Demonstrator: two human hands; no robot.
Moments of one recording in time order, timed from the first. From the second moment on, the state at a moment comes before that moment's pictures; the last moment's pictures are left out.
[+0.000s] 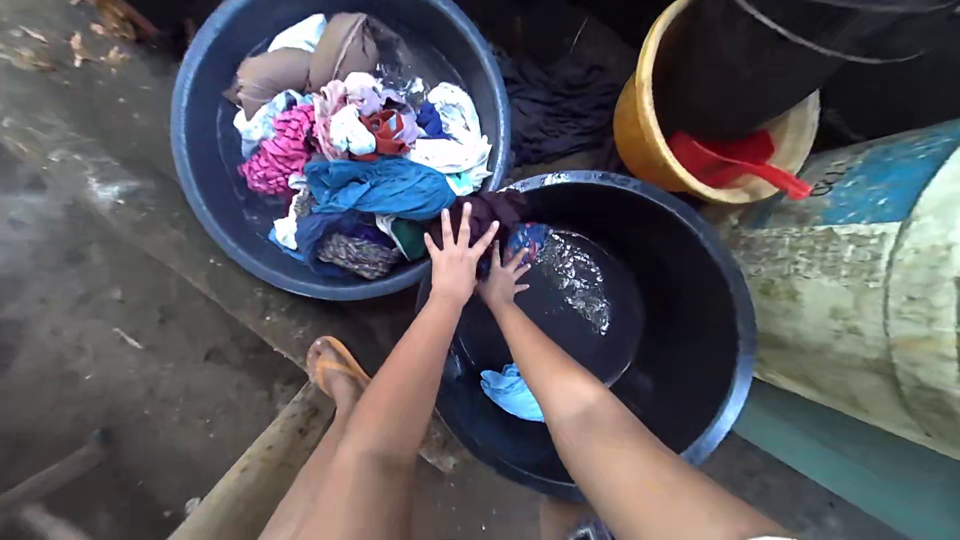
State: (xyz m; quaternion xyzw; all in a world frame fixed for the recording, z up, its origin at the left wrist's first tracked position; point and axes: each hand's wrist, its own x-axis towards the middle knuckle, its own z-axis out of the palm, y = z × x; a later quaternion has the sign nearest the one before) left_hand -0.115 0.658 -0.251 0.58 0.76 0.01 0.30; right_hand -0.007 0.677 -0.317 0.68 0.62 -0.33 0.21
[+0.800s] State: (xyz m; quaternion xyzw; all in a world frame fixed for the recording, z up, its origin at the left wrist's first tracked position) left_hand -0.246 0.683 -0.103 0.38 0.86 0.18 0.27; right_hand -0.075 0.815 -0.080 0.34 0.82 -0.46 -0.08
